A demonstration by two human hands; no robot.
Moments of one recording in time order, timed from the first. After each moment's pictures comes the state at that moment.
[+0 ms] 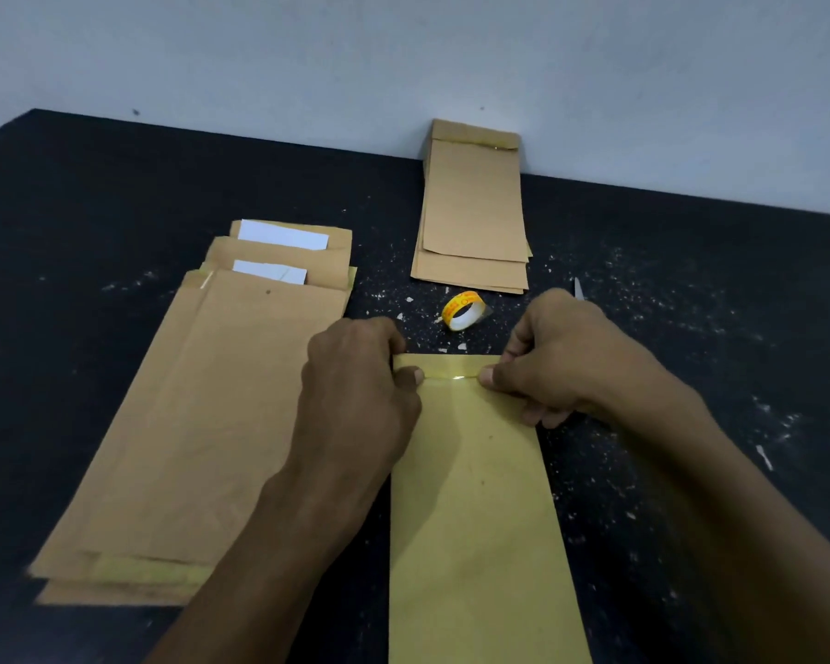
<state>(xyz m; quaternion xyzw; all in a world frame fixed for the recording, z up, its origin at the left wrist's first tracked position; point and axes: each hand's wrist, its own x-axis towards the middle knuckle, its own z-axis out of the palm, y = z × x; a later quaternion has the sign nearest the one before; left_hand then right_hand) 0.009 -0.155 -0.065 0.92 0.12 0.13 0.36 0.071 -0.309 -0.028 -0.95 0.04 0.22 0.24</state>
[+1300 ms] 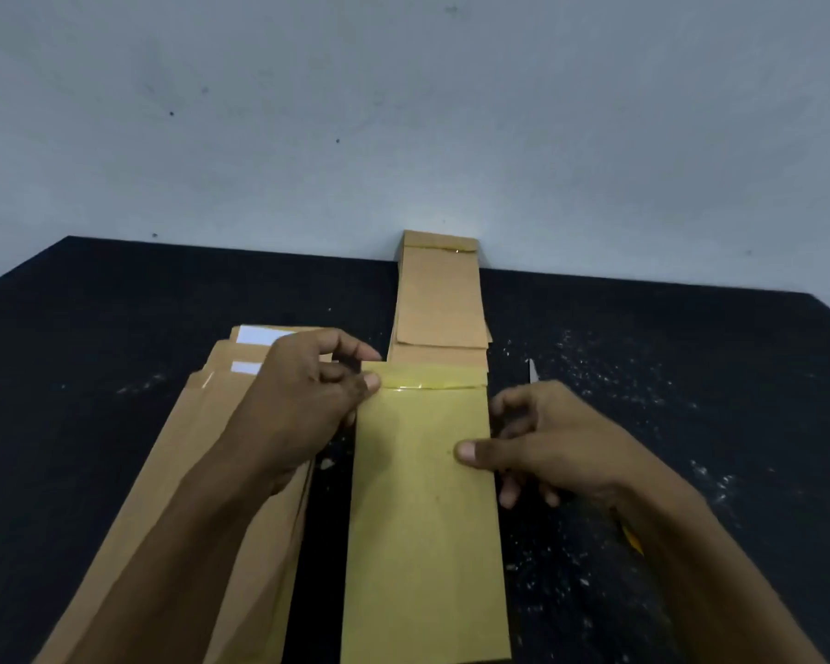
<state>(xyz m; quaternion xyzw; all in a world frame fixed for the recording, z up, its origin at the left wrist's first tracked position) 0.029 -0.121 -0.009 0.80 0.04 0.03 0.60 0.041 -0.349 -0.002 -0.84 -0.05 0.24 0.48</state>
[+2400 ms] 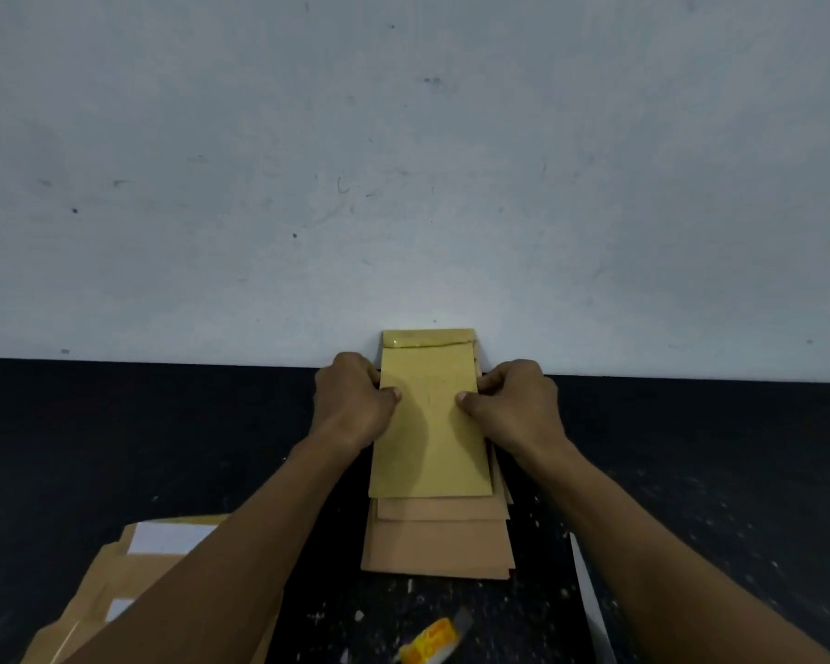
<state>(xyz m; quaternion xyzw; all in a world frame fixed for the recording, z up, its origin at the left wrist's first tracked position) 0.277 -0.141 -0.041 0.89 0.09 0.10 0.43 0.277 -0.316 -0.037 -0.88 0.06 -0.07 0.47</state>
